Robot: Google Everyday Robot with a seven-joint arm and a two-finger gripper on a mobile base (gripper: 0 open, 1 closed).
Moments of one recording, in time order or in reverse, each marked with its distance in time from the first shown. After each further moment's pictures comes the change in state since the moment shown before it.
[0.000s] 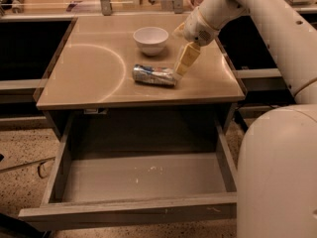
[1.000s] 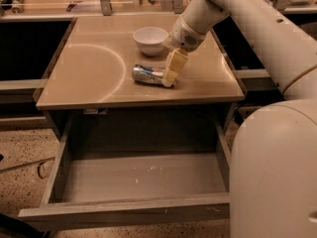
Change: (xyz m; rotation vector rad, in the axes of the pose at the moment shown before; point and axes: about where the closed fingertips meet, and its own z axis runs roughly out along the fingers) arm -0.016 0.018 0.029 -0.067 0.068 0.031
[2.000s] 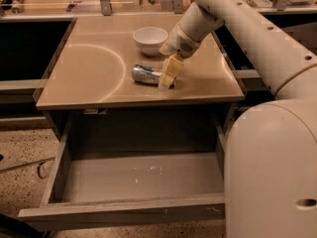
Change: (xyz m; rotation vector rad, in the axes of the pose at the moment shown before) arm 0.004 -0.001 0.027 -0.045 -0.028 0.028
